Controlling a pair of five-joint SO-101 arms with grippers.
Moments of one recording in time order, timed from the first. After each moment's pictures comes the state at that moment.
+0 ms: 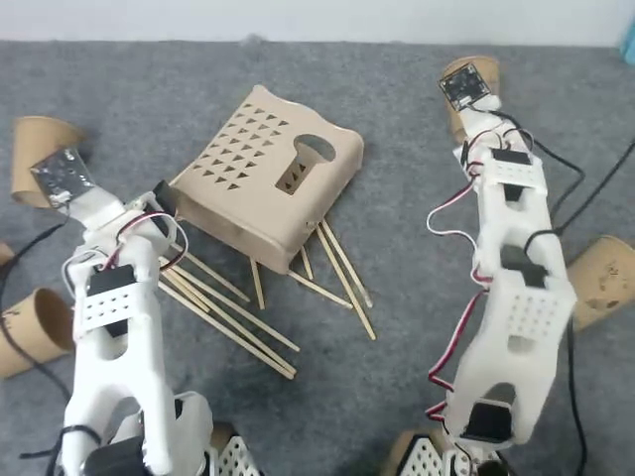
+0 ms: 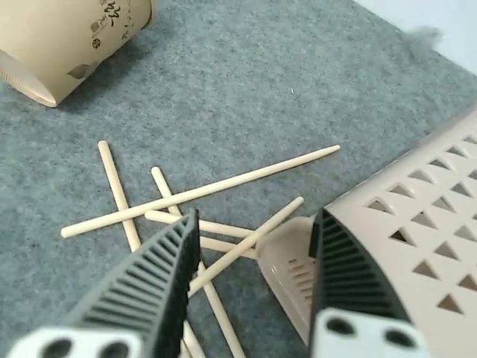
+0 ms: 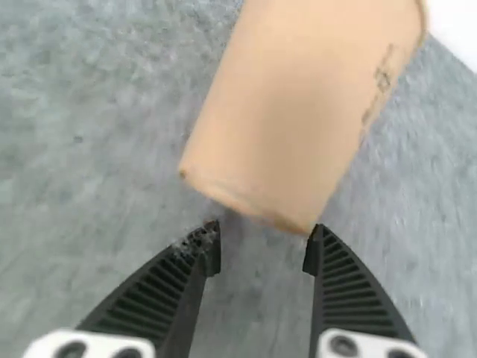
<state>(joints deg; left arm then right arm) -23.9 -29.1 62.0 20.6 21.8 4.8 41.6 -15.1 26.9 38.2</state>
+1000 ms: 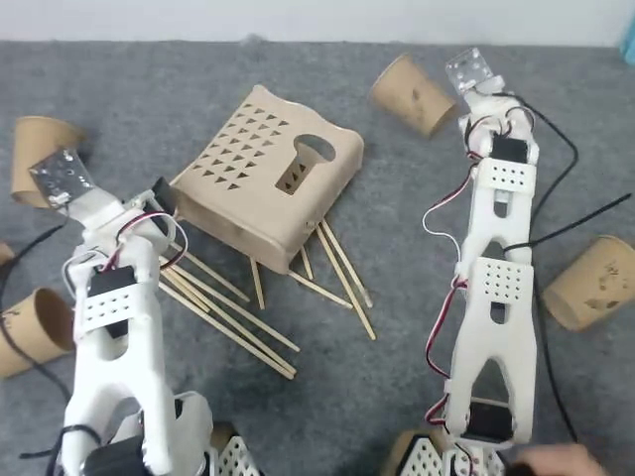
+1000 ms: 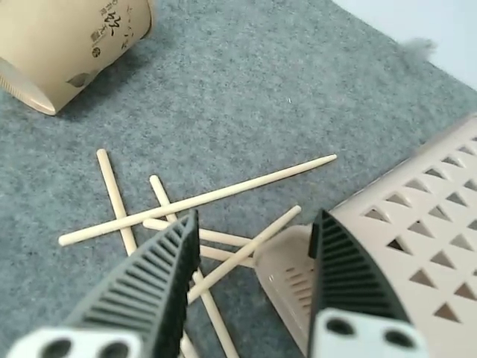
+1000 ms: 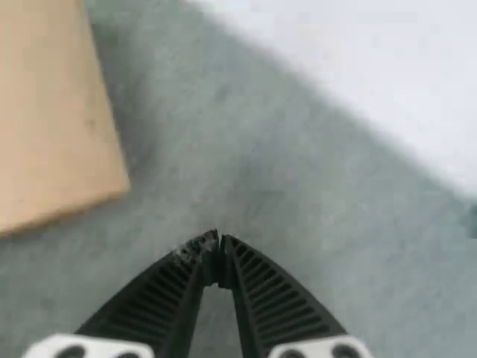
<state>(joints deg) -24.0 -29.0 62.5 18.5 22.0 5.5 87.6 -92.7 52.5 38.6</state>
